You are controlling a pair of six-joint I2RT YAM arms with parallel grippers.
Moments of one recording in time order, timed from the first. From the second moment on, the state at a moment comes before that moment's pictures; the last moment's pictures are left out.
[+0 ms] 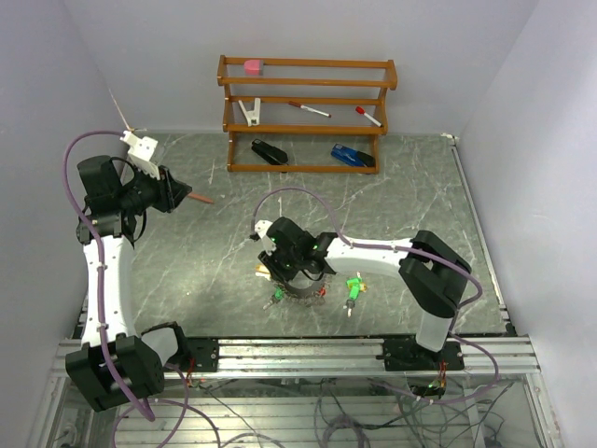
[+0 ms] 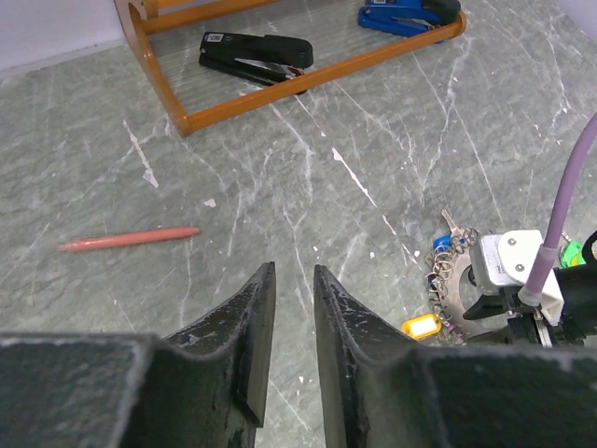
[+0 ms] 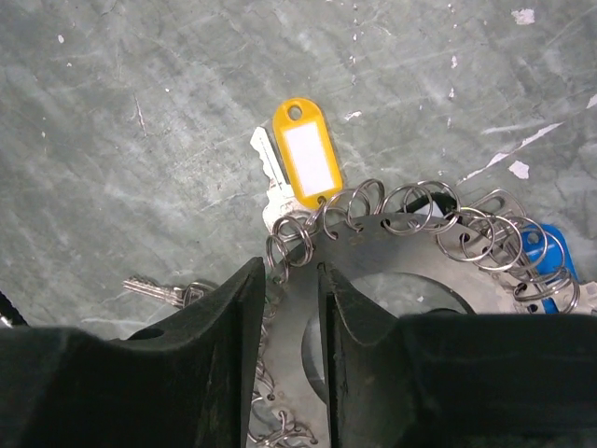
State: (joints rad) left arm 0.28 1.08 1.03 -0.42 0.84 0.20; right arm 1.02 1.81 1.13 -0.23 -0.08 0.07
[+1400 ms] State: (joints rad) left arm 0.28 1.07 1.03 -0.42 0.88 0.19; right arm 1.00 1.74 1.03 -0.11 -0.01 0.07
